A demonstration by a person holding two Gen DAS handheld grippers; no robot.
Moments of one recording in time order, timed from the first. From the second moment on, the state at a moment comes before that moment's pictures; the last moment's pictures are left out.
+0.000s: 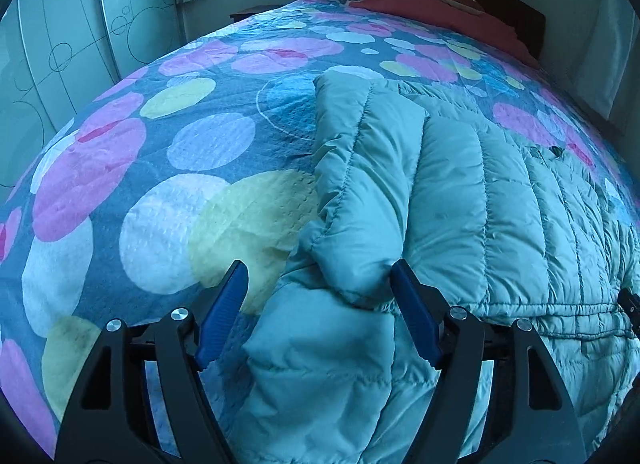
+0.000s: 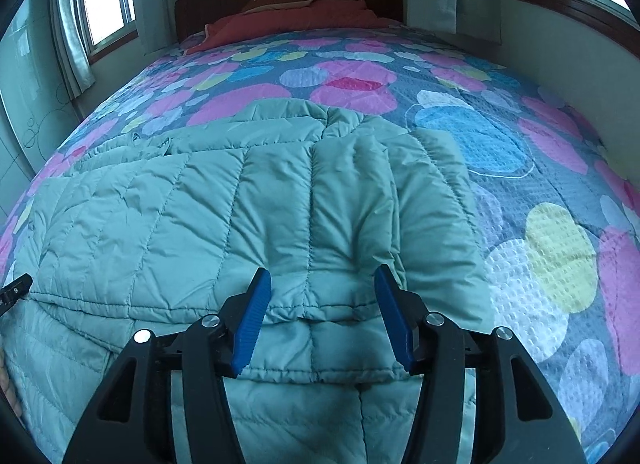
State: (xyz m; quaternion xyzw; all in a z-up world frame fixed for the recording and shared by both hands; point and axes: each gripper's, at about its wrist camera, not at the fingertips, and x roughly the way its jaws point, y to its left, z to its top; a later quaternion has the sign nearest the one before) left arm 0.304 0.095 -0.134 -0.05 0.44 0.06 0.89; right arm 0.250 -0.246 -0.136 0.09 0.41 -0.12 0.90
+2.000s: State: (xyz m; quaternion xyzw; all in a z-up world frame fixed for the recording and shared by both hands) left arm 0.030 0.182 -0.153 -0.40 0.42 0.04 0.82; right arm -0.045 -0.282 -0.170 0.43 0.38 -0.05 0.82
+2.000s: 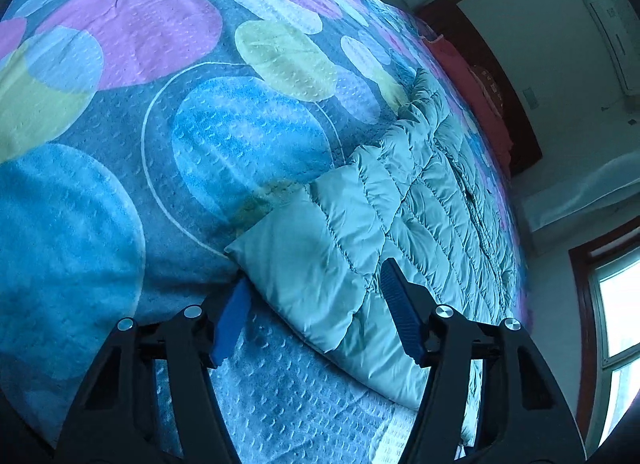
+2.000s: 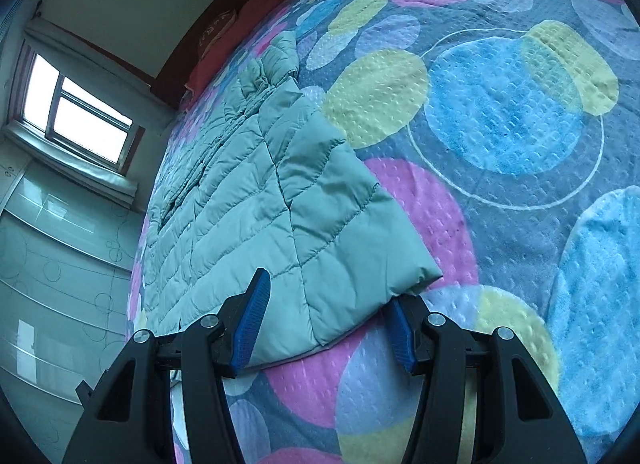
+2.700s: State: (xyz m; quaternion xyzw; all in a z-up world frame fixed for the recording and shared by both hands) left arm 0.020 0.180 -0.099 -0.38 0.34 -0.07 0.86; right arm -0.054 -0.272 -0.114 0.41 0.31 0.02 0.86
